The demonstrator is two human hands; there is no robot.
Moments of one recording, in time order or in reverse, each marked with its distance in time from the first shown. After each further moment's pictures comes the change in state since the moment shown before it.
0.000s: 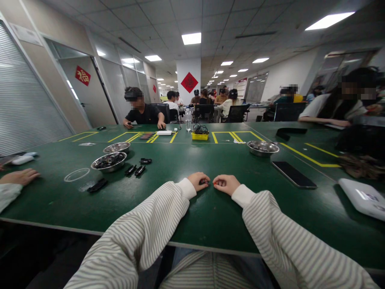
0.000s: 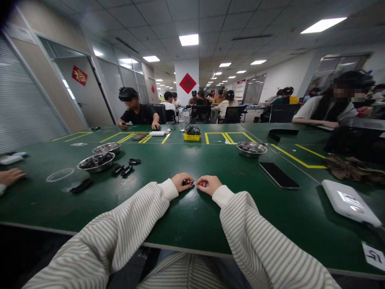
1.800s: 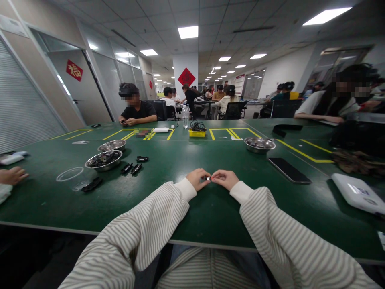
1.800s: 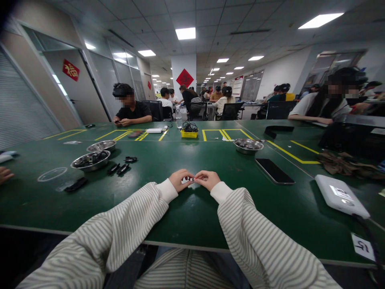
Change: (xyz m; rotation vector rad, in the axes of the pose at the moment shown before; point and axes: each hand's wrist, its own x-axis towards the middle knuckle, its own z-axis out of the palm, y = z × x) left_hand -0.001 0.020 0.001 0.006 0.203 0.058; right_hand -0.002 0.000 -0.001 0.416 0.071 0.130
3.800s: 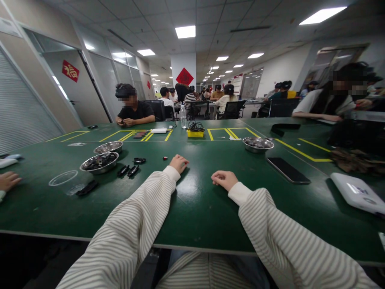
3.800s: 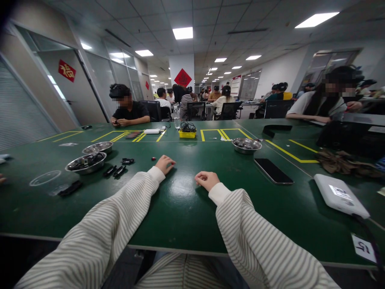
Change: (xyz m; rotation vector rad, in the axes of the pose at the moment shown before) left_hand 0.012 -0.097 -0.027 0.303 -0.049 -0.196; right_hand 0.002 -0.001 -0.005 -0.090 0.062 0.066
